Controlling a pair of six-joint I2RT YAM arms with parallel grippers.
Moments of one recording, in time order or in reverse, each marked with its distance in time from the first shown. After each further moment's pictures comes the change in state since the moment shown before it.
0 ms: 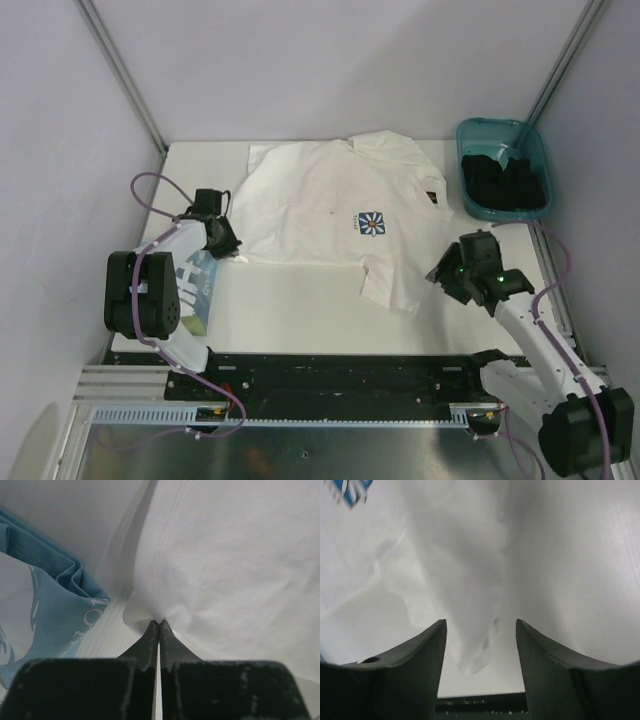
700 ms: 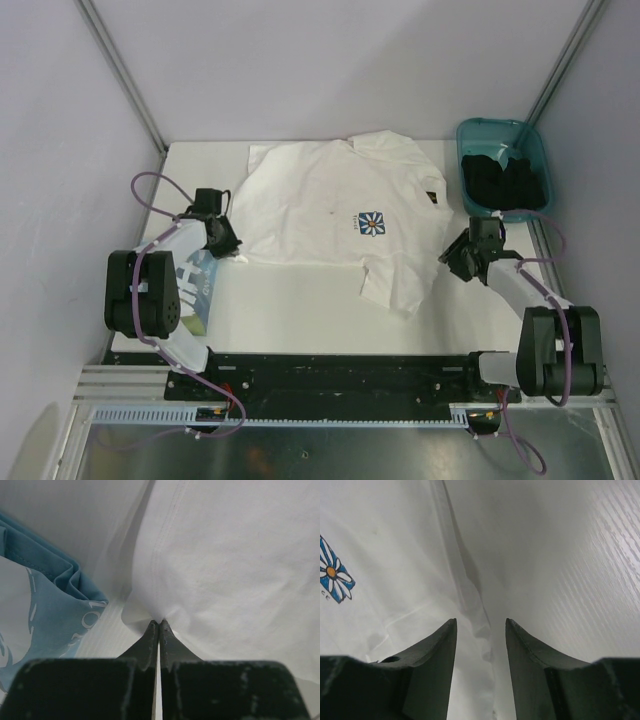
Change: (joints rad) left arm 0.000 0.006 0.007 0.000 0.005 0.001; right arm -0.277 0.374 0.000 0.385 -0.020 -0.082
